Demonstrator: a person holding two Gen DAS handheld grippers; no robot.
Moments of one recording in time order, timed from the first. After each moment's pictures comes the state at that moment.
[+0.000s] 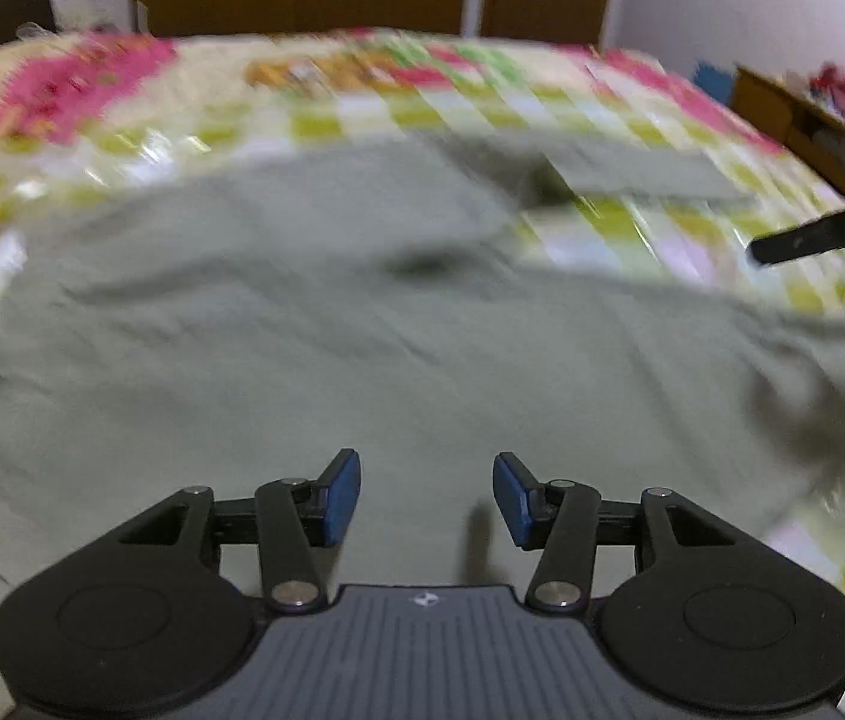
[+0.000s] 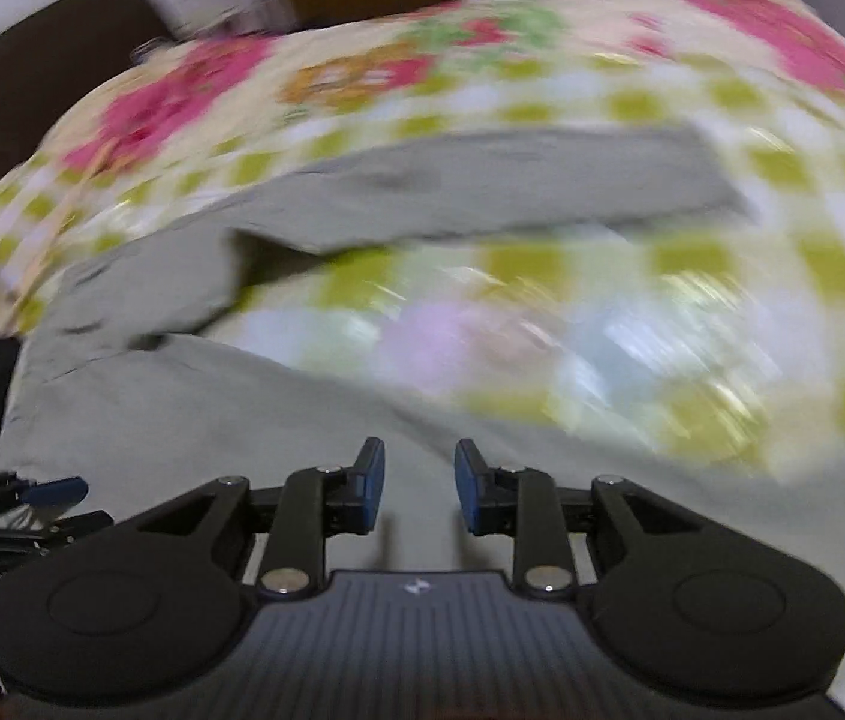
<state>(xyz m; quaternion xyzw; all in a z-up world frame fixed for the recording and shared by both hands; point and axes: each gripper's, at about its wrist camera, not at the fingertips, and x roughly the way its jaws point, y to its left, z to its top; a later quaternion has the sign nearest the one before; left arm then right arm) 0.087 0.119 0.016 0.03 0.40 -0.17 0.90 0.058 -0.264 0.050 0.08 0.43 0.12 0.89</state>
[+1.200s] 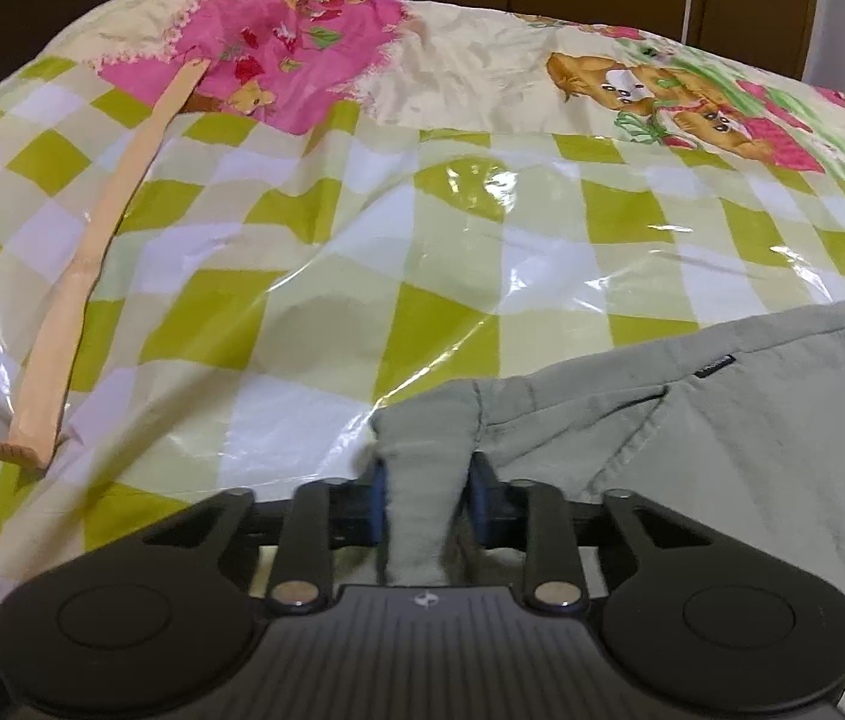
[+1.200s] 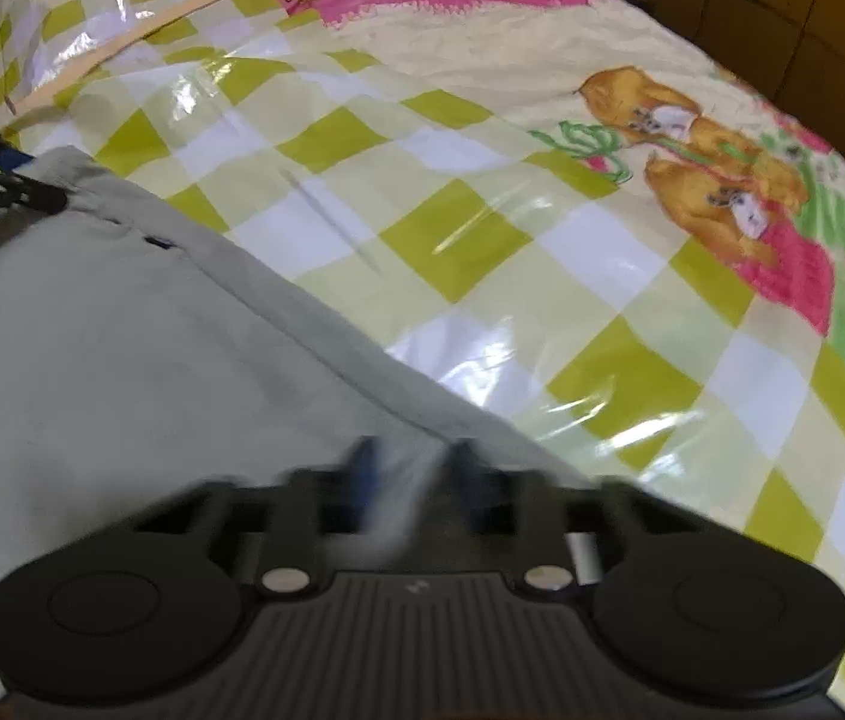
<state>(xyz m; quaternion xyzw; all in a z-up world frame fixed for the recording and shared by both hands) 0.325 0.266 -0.004 0.03 0.44 0.00 0.90 0.344 -0.056 0.005 -0.21 0.43 0.30 0.83</state>
